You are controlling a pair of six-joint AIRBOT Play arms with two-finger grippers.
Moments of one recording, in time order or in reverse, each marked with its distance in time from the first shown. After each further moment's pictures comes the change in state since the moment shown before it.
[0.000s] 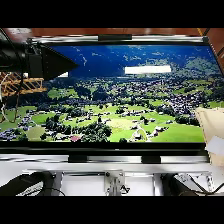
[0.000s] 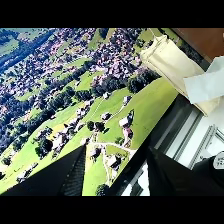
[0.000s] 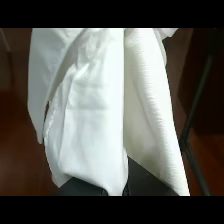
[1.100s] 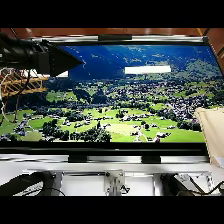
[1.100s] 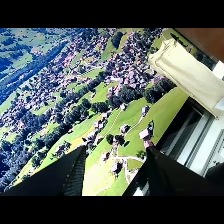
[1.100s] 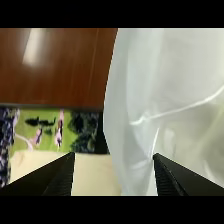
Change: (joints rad) left arm 0.000 -0.042 0.000 0.000 0.043 0.064; right arm -0.025 0.050 -0.090 0.397 0.457 -0.098
